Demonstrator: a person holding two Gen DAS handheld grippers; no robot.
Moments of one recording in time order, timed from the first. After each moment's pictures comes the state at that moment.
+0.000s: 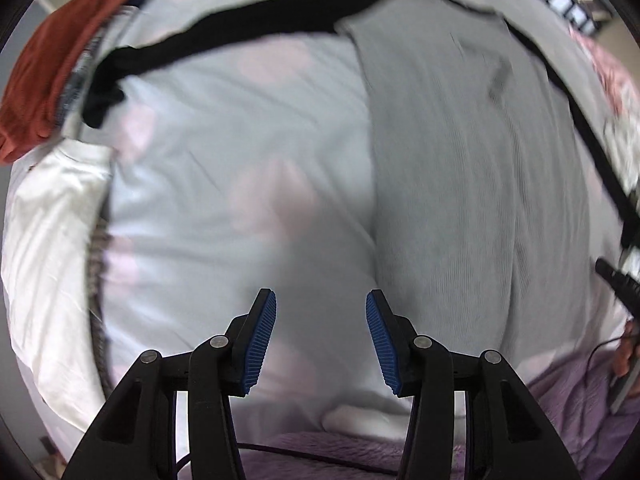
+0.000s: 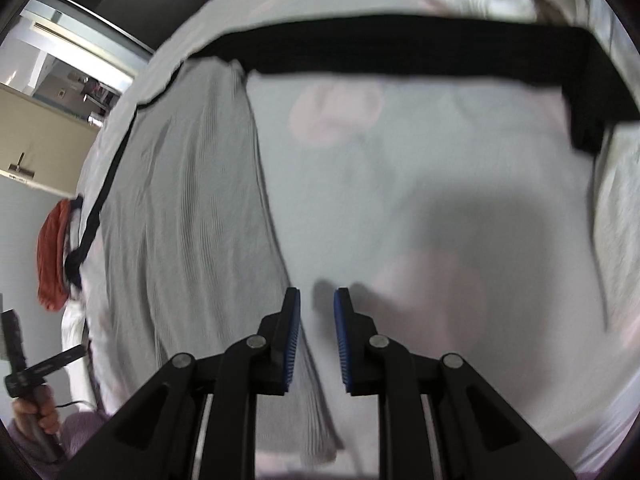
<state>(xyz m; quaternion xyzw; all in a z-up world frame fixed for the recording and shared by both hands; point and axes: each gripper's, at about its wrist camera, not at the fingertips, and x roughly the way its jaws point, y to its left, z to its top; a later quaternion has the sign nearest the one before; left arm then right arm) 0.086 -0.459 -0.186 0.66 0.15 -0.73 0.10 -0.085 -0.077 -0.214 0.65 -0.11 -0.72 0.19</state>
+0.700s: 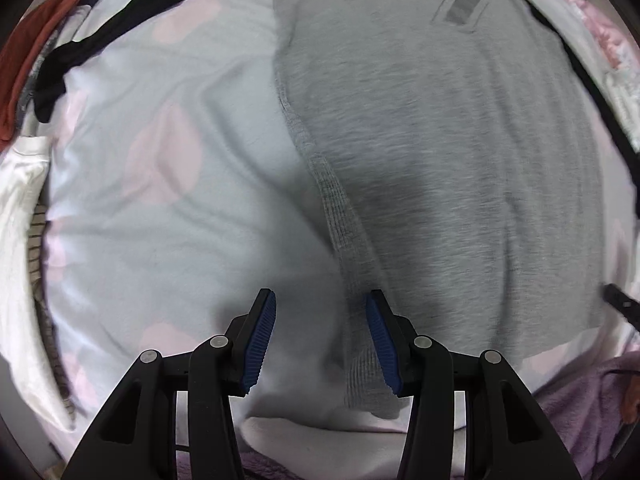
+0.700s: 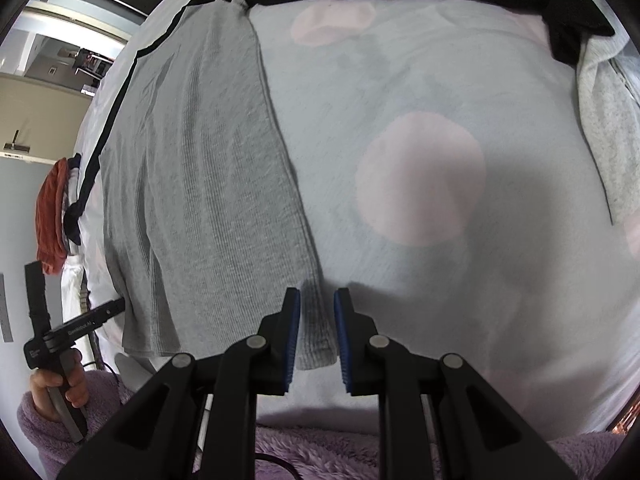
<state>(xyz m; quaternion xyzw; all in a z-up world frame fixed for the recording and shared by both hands) 0.077 -0.385 -0.216 0.68 0.15 -0.72 0.05 -0.039 -0.085 -0.212 0.69 -0.10 -0.69 0.20</state>
